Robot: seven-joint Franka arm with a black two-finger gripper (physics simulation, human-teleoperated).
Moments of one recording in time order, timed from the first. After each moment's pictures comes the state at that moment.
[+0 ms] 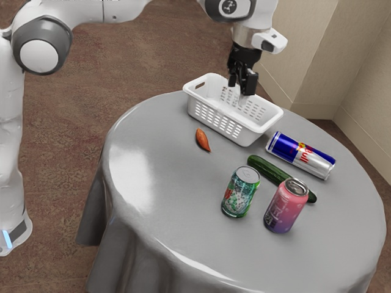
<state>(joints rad) -0.06 0.12 0.03 -1.32 -0.01 1.54 0.01</state>
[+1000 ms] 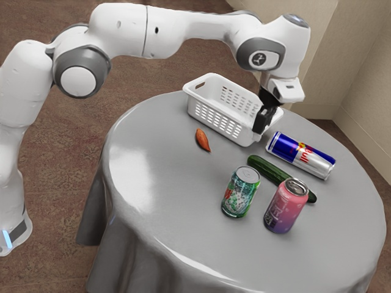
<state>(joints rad) -0.07 0.39 -0.03 -1.18 0.04 1.67 0.65</state>
